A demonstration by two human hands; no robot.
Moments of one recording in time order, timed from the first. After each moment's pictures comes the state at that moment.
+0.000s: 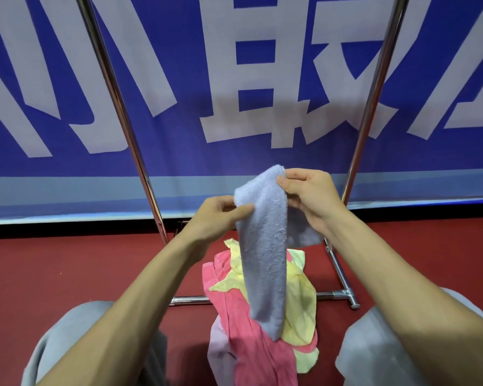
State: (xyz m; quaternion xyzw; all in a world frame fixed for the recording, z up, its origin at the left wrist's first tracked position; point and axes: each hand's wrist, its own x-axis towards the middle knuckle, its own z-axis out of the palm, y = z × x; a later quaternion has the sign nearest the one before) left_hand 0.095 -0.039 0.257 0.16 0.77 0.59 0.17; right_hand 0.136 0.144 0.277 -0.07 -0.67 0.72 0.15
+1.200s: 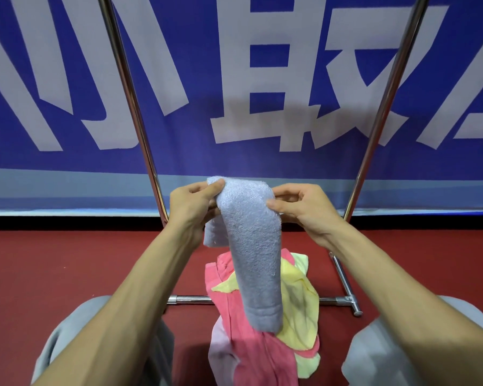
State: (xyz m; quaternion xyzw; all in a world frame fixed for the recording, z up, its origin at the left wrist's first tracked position) left_hand 0.088 -0.060 0.280 -0.03 0.64 0.76 0.05; right_hand 0.136 0.130 0.263 0.00 -0.72 0.69 0.08
